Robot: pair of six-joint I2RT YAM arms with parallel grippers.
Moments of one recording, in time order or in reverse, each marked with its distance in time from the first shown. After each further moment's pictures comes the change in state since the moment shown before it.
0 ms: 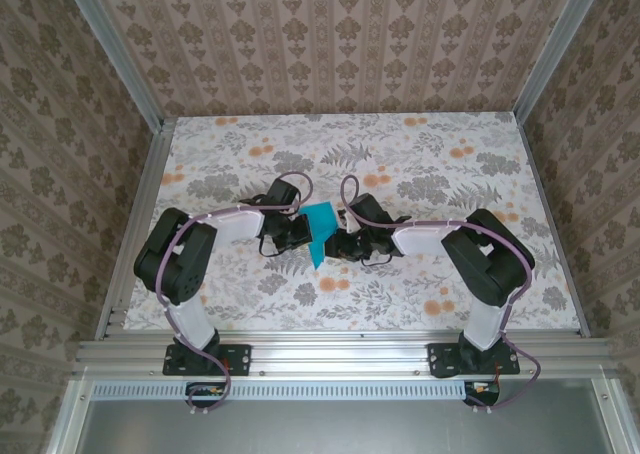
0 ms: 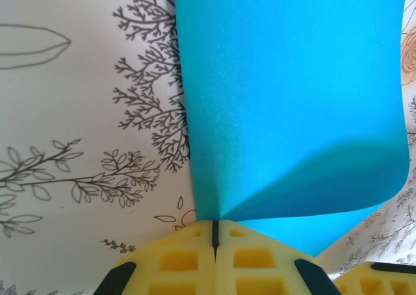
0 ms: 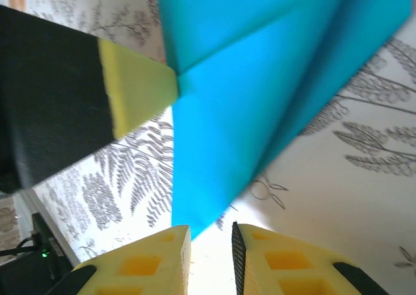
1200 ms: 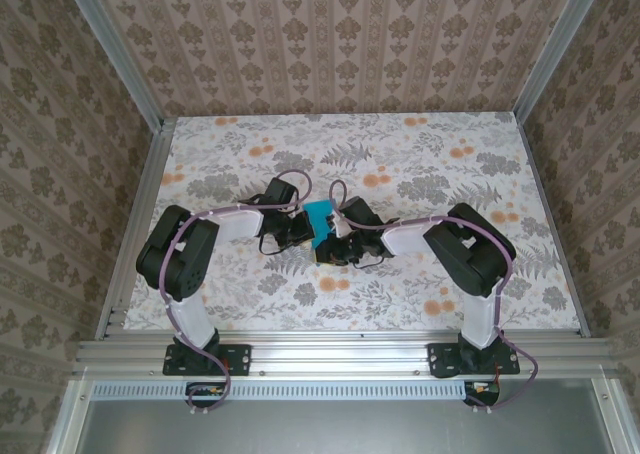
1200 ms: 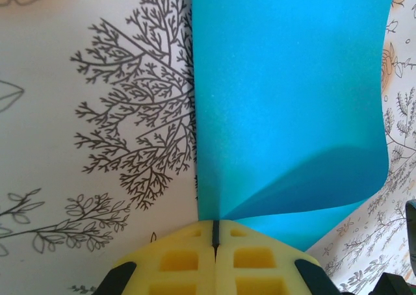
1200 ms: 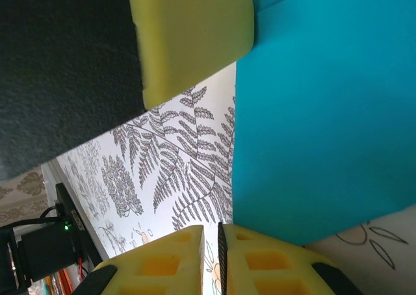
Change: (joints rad) left arm 0.019 0.026 -0.012 0.092 0.060 -0.005; right arm 0.031 0.114 0.043 0.100 -0.133 0.021
